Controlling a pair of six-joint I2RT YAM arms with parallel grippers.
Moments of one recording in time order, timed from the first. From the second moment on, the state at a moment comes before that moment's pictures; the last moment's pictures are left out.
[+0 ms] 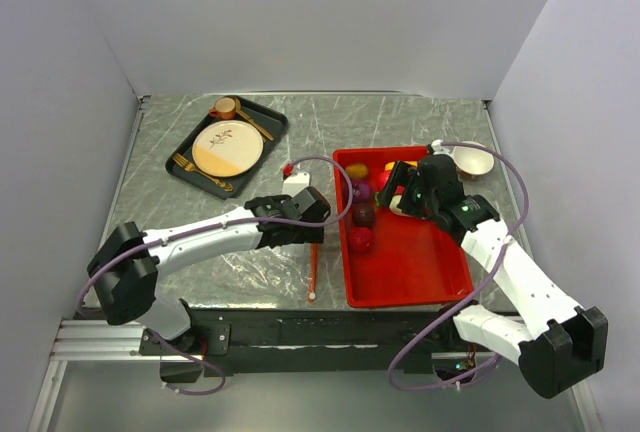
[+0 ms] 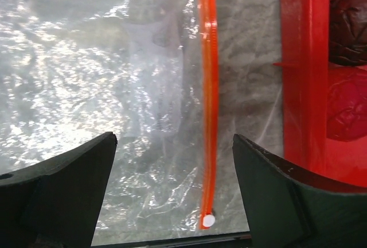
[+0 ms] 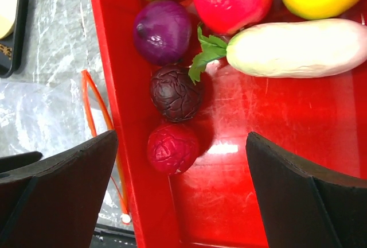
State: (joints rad) left arm -0.98 1.50 1.09 -0.64 -0.47 -0.84; right arm 0.39 1.04 0.88 -0.58 0.09 0.63
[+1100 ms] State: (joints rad) left arm -0.99 1.72 1.15 -0.58 -0.39 -0.89; right arm 0.38 0.98 0.88 -0.63 0.12 0.64
